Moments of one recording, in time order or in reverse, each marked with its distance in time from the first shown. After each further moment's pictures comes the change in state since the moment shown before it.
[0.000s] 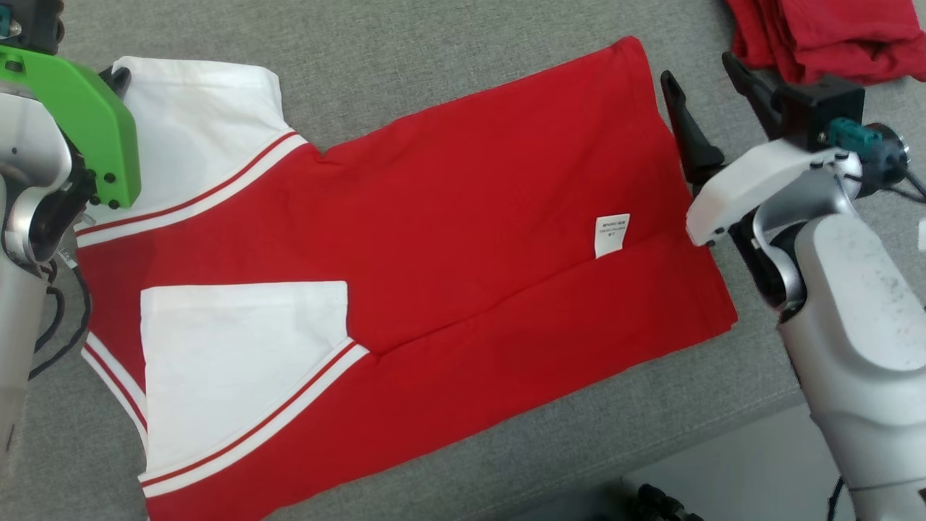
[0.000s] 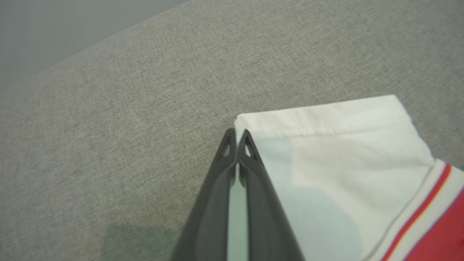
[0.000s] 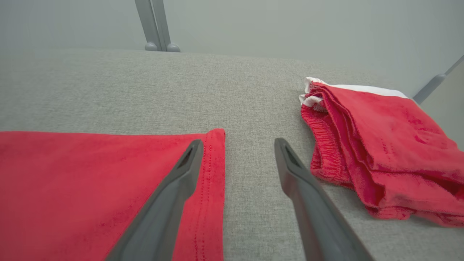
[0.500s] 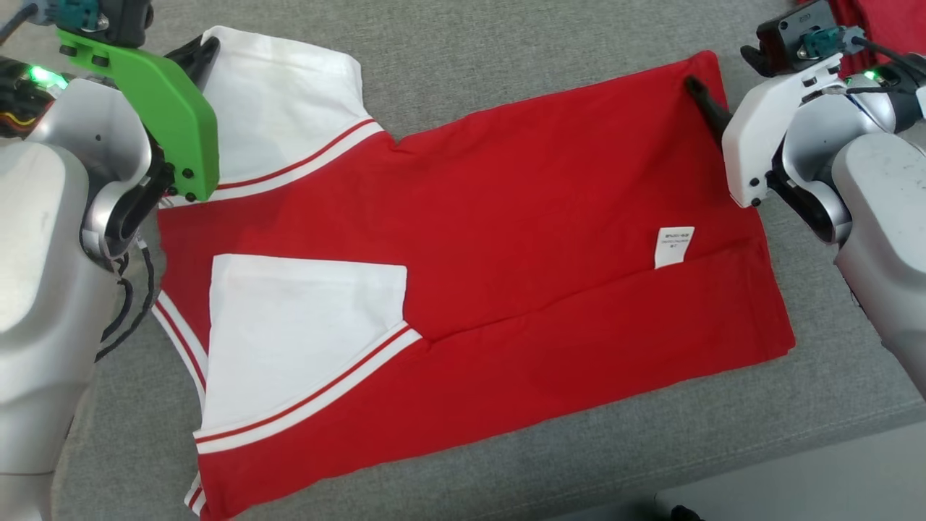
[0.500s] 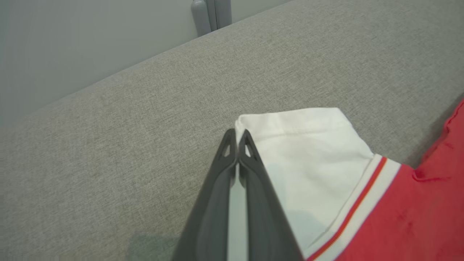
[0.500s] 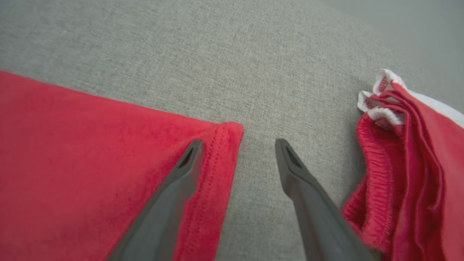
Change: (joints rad) left arm -0.021 -0.075 -0.074 -0.051 -0.012 -0.016 -0.108; right arm -0.284 -0.242 0.359 0.245 0.184 0.000 0.252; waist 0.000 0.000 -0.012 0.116
